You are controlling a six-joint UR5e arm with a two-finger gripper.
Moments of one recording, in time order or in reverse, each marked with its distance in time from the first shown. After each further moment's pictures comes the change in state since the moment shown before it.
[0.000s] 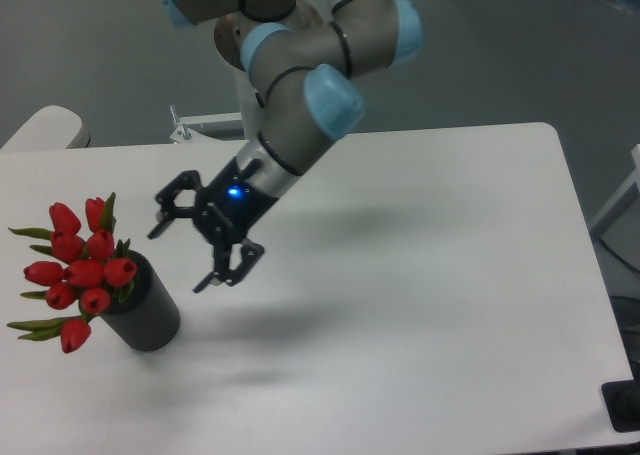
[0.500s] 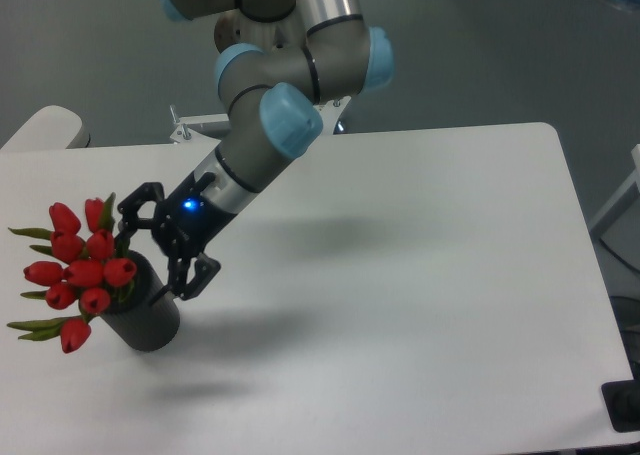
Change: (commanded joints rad) arm -0.064 -0.065 0.032 0.063 -0.005 0.009
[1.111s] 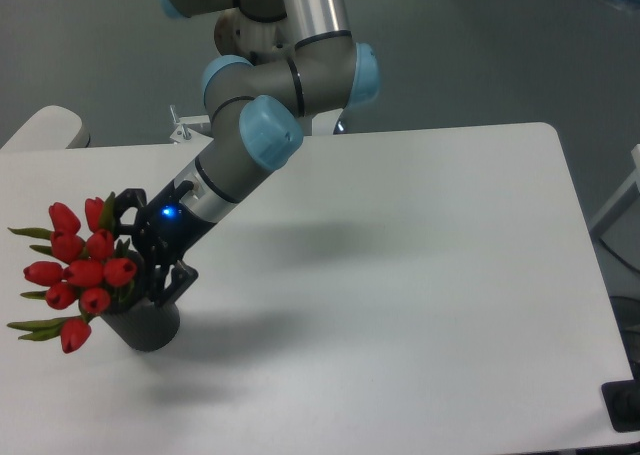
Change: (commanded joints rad) arm -0.017 0.000 -0.002 0.002 -0.002 0.003
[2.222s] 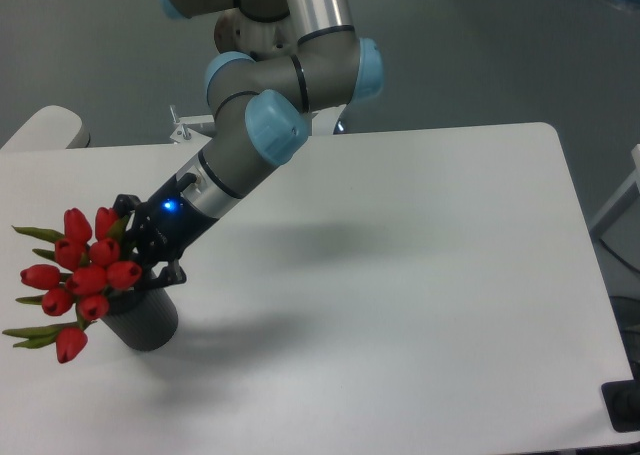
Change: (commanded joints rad) arm 0.038 0.015 0.044 -0.003 -0.086 0.008
